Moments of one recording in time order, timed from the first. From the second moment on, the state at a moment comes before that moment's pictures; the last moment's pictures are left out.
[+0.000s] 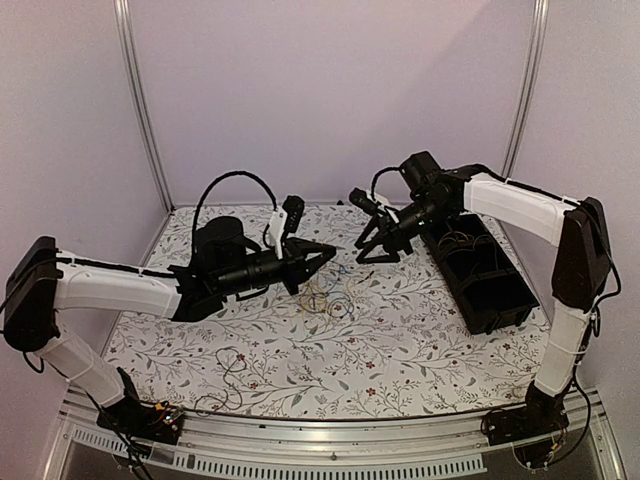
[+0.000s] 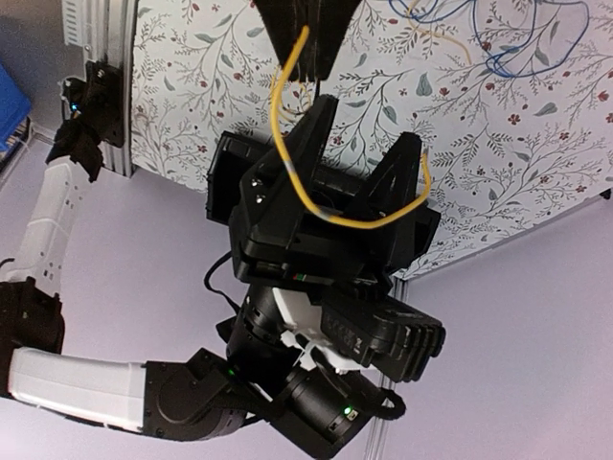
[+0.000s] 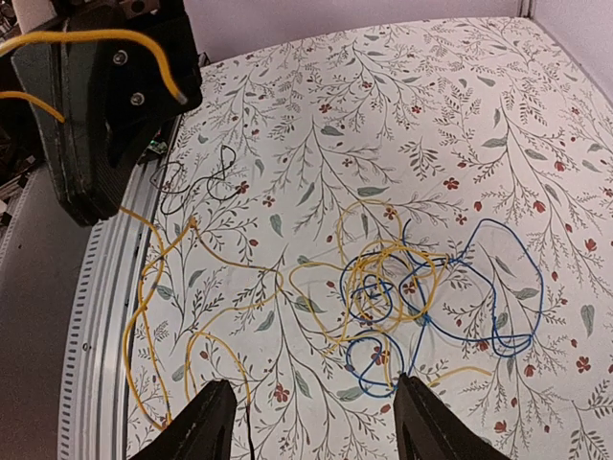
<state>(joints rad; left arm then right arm) -0.90 1.51 0.80 0.65 0.22 -0.22 0.56 1.89 1.64 -0.78 -0.82 -0.63</state>
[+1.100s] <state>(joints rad) -0.84 1.51 0.84 0.65 0.20 -0.33 0.68 1.60 1.41 -0.70 -0.67 -0.68</state>
